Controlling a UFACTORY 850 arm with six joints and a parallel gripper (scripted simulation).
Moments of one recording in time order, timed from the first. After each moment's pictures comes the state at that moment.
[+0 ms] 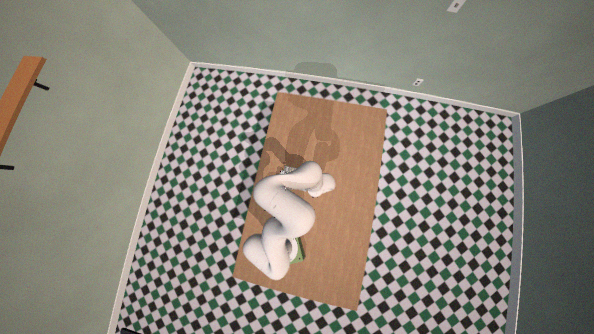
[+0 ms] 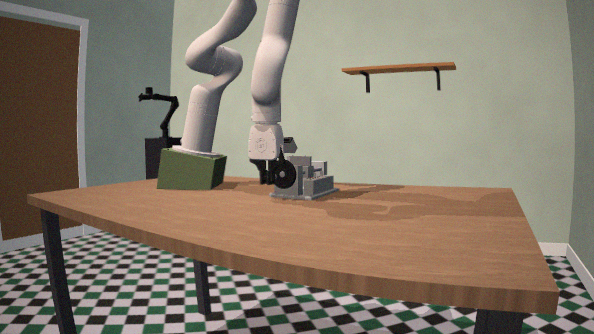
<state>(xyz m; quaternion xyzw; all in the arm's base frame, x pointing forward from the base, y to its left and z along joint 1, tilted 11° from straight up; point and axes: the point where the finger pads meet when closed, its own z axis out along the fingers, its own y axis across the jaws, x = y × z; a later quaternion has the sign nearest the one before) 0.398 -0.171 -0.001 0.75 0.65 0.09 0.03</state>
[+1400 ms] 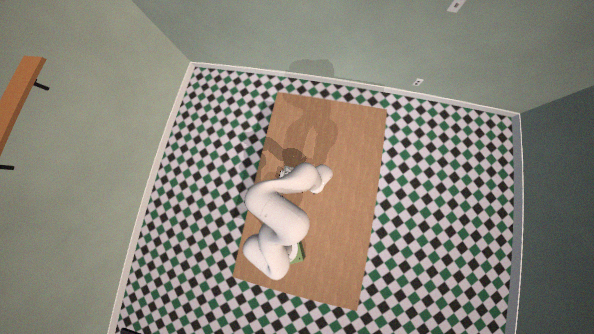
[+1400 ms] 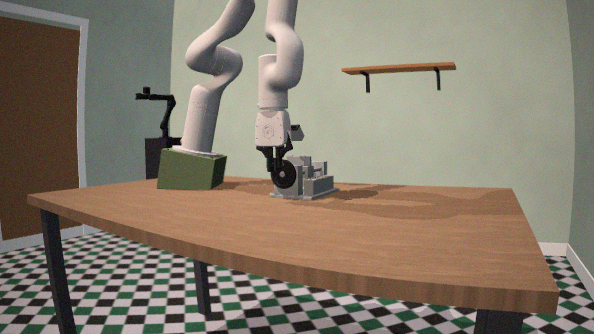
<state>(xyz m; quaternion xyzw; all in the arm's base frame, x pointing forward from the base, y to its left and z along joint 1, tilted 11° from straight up) 0.416 -0.178 0.040 0.75 0.65 0.09 0.04</state>
